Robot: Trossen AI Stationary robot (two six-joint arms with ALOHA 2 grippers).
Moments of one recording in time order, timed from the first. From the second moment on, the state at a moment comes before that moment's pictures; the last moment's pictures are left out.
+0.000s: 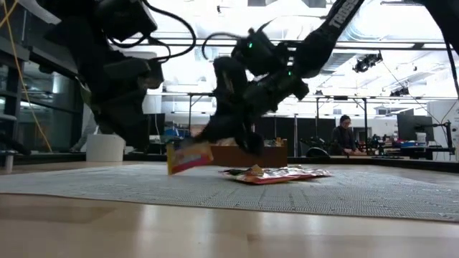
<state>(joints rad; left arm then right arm) -0.13 1.38 0.66 -0.27 -0.18 -0.70 -0.16 1.99 1.10 0.28 -0.42 0.66</state>
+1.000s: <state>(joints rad) -0.13 1.38 0.66 -0.22 -0.21 -0.71 -0.41 1.32 1.10 -0.27 -0.04 0.08</state>
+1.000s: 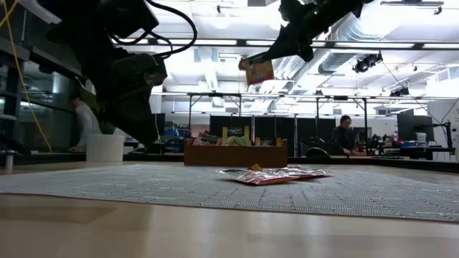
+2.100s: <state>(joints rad) -0.13 1.38 0.66 -0.18 -0.23 -0.72 -0.71 1.44 0.66 0.34 -0.41 0.11</state>
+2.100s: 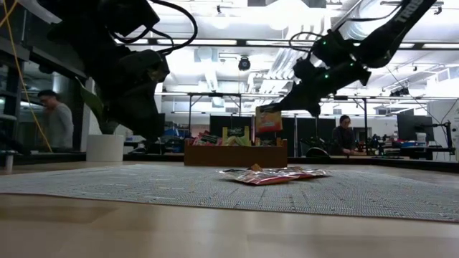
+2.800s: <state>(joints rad) -0.13 1.38 0.66 -0.18 -0.22 -0.77 -0.73 1.64 0.72 0.33 -0.41 0.13</state>
